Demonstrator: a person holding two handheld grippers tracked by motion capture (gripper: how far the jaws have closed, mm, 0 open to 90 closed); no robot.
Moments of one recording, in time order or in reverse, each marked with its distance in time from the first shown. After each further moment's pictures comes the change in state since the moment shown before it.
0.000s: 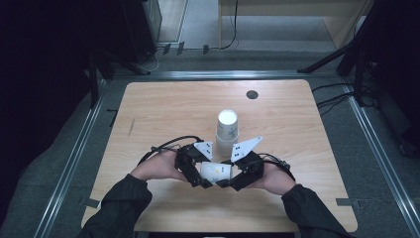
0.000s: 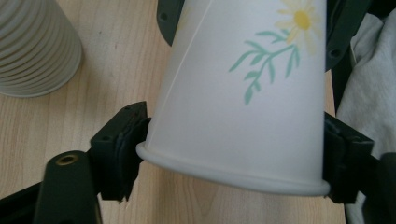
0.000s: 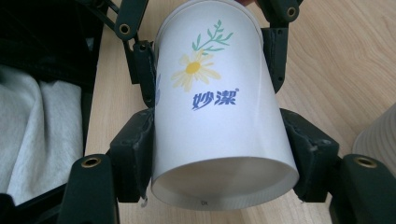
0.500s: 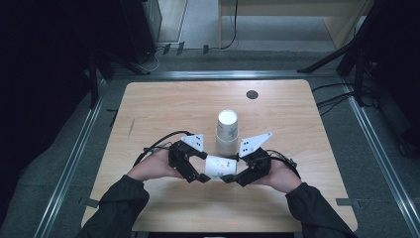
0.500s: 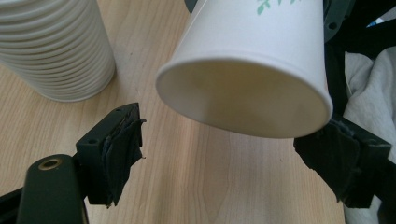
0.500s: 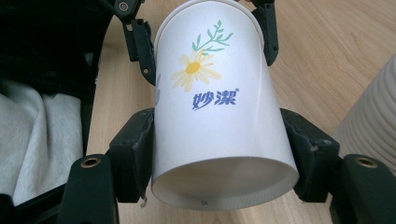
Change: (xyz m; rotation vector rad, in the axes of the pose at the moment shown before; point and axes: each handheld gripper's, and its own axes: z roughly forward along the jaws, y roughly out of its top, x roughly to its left) left arm 0.003 -0.016 -0.018 -0.152 0.030 -0.063; right arm -0.006 -0.001 -0.019 -0.056 -0.013 0.018
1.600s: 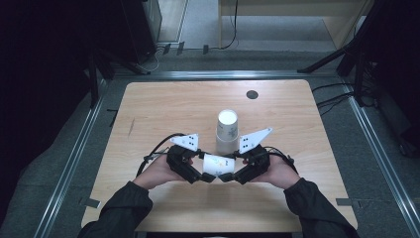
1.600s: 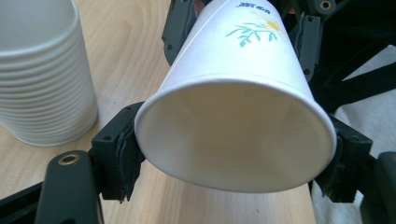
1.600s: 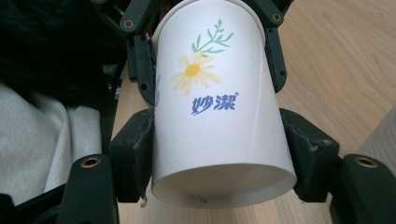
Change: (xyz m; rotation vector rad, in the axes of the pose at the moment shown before) left arm -0.008 -0.009 0.001 -0.242 -0.067 -0.034; right arm -0.004 0.008 0.000 -0.046 0.094 -0.007
